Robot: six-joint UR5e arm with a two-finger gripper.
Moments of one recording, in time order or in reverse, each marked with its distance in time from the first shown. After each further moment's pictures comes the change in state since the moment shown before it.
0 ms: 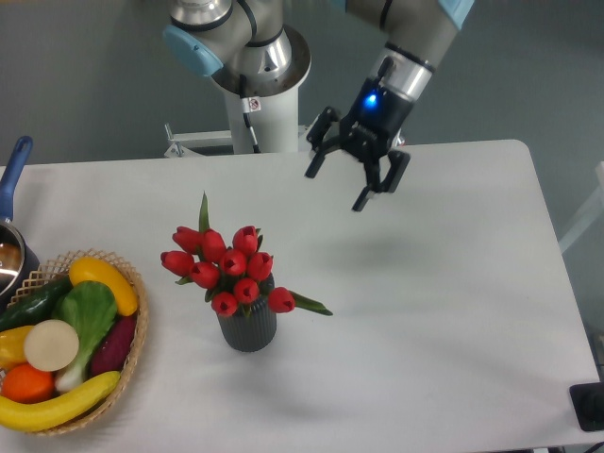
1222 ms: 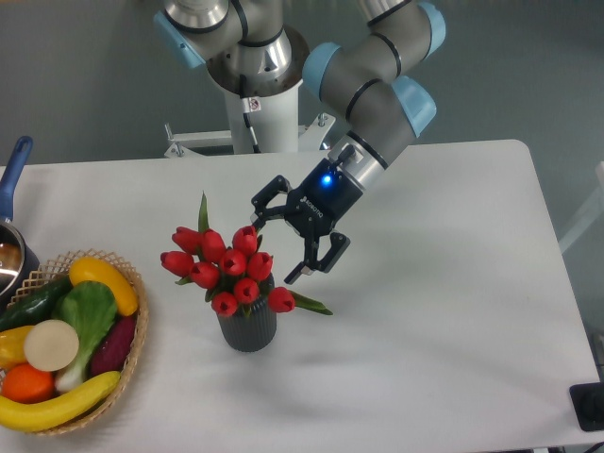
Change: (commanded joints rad) arm -0.123 -0.193 0.018 0.264 -0.149 -0.203
